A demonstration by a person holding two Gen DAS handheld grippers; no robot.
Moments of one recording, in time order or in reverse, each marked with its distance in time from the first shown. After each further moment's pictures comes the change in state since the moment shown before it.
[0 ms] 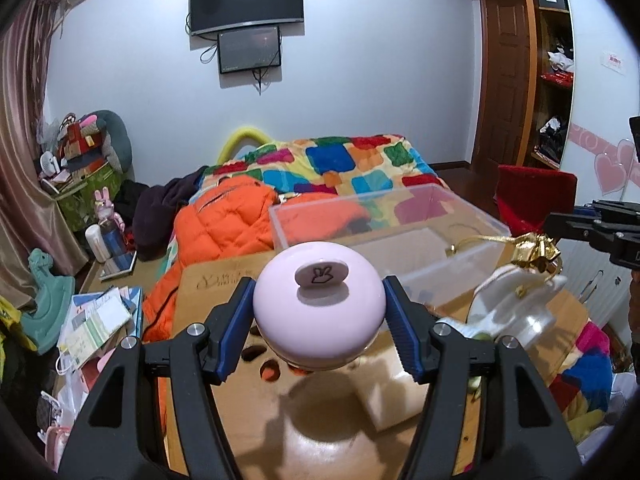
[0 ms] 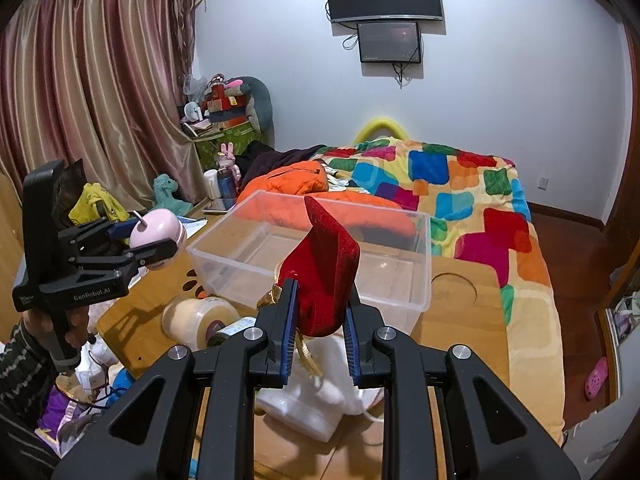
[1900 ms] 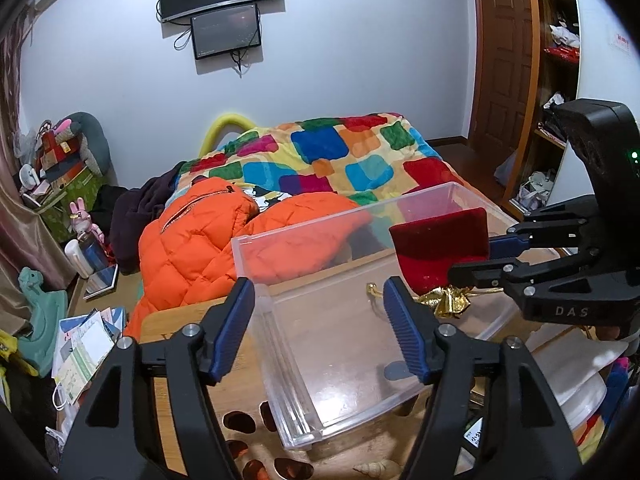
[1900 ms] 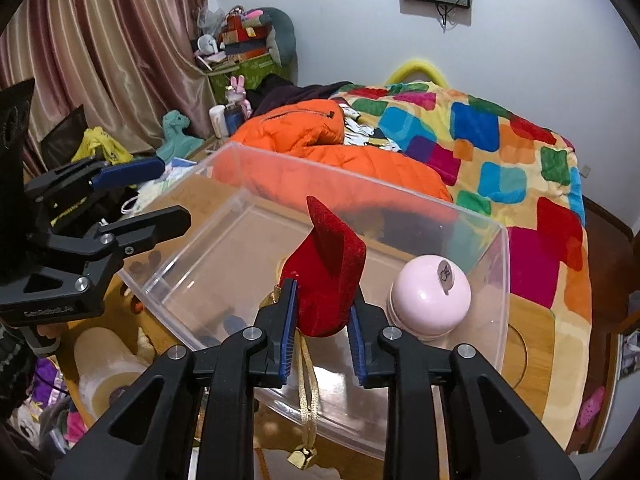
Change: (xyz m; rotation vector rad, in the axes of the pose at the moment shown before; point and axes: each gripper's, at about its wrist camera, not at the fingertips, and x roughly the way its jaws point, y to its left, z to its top) left arm 0.104 -0.015 0.045 0.068 0.093 -0.013; right arm 0.152 -0.027 0.038 -0.092 0.259 0.092
